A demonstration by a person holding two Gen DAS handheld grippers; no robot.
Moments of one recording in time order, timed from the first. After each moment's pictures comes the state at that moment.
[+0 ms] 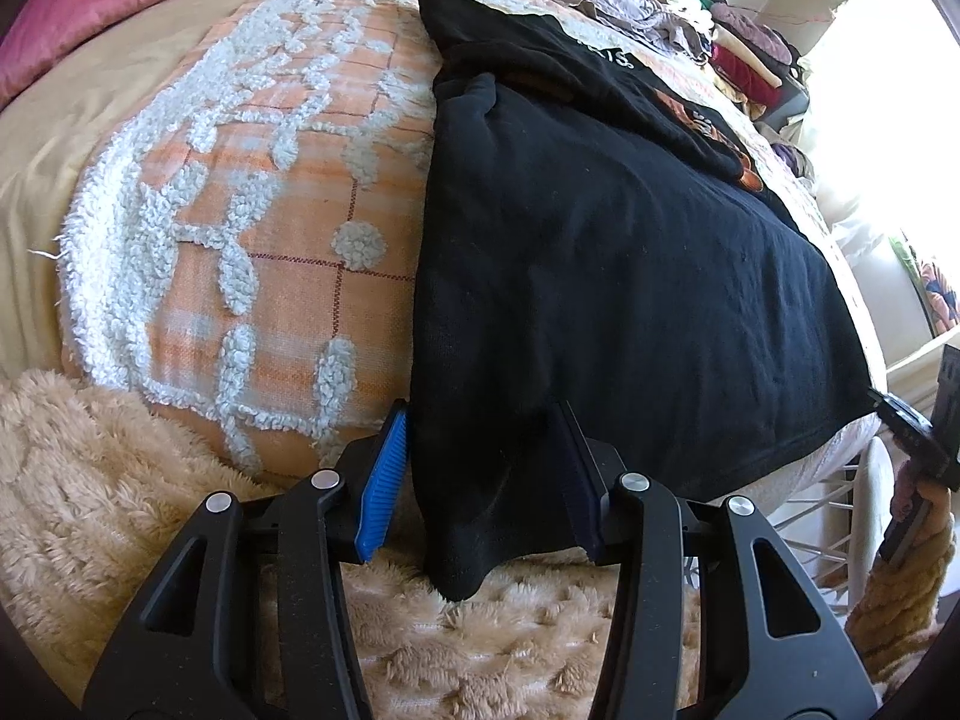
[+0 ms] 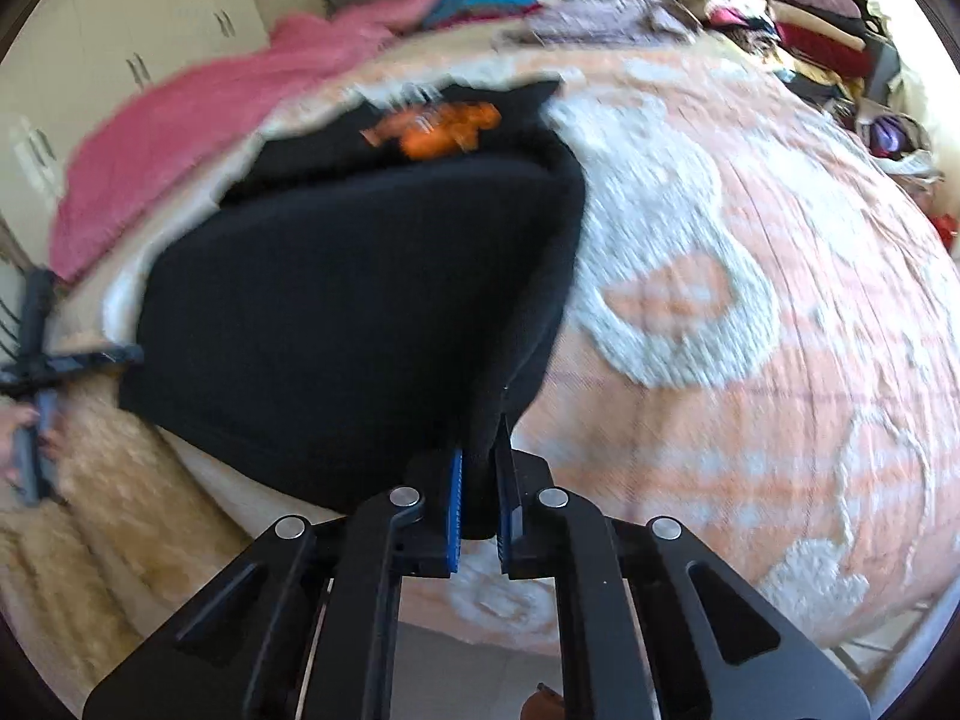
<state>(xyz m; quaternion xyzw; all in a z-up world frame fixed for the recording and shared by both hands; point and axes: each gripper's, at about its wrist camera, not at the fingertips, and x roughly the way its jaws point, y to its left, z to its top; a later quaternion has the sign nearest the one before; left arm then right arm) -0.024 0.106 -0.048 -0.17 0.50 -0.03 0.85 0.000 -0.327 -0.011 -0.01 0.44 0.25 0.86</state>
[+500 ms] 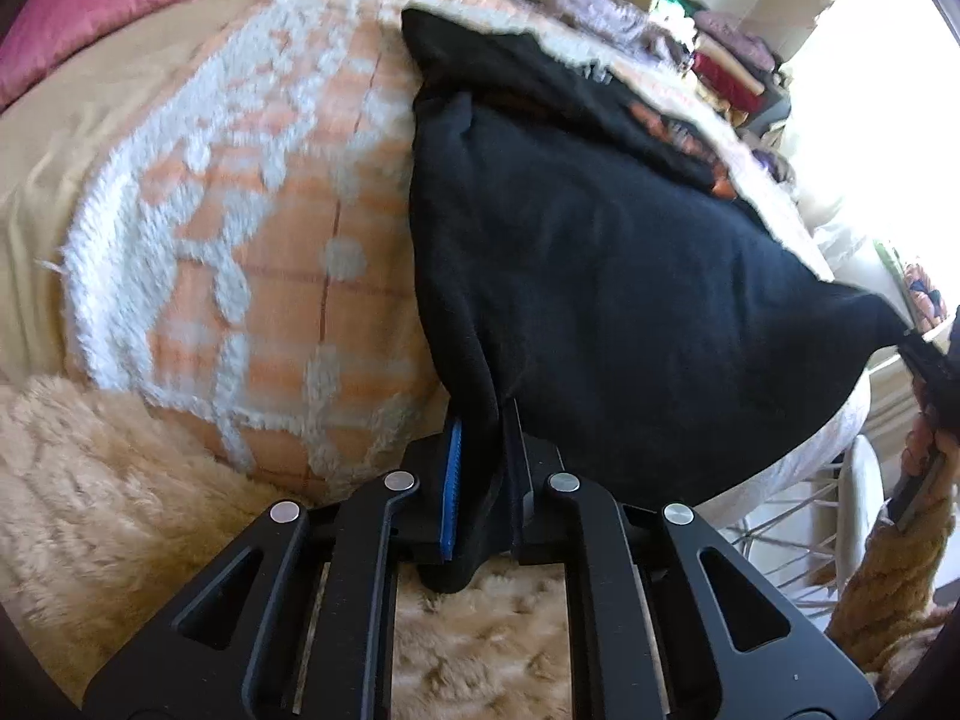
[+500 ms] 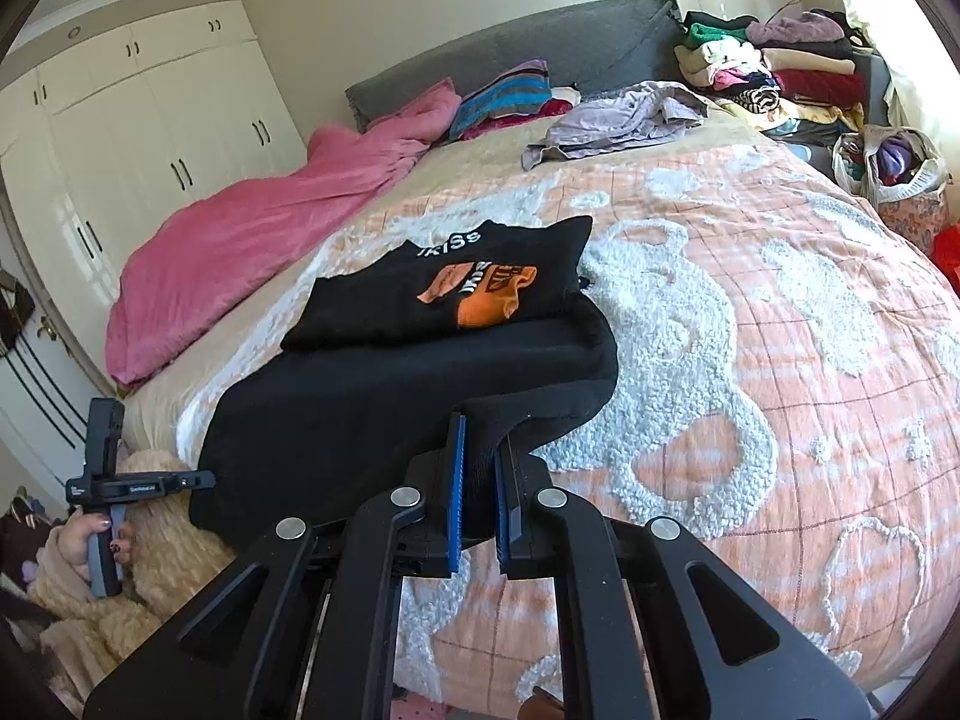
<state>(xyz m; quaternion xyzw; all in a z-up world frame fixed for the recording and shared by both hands) -0.037 0.106 -0.028 -0.18 0.48 -0.05 0.86 0.012 -0.337 0.052 0.07 0.35 0.28 0.89</state>
